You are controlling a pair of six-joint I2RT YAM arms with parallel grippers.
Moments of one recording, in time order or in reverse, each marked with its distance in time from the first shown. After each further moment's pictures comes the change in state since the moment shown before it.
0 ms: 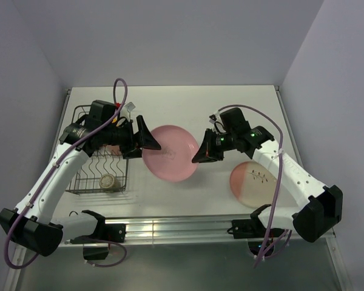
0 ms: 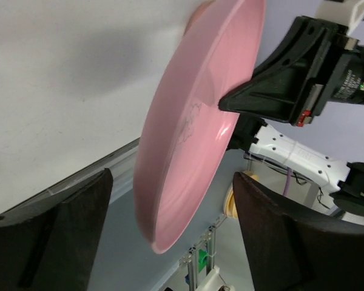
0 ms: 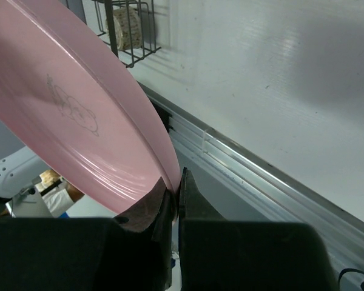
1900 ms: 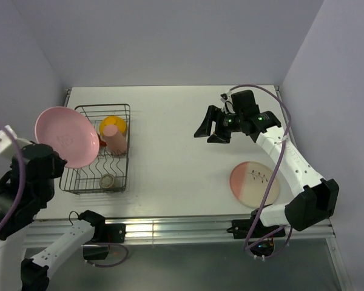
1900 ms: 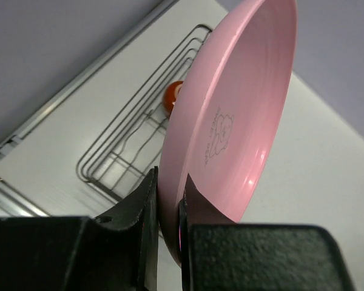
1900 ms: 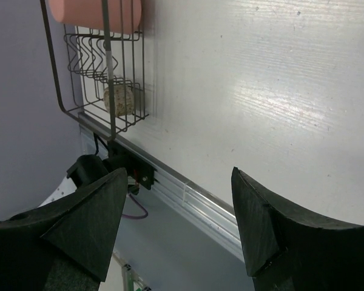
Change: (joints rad) left arm -0.010 -0.473 0.255 -0.449 -1.355 -0.131; right arm -0.156 0.102 0.181 0.000 0.058 -0.116
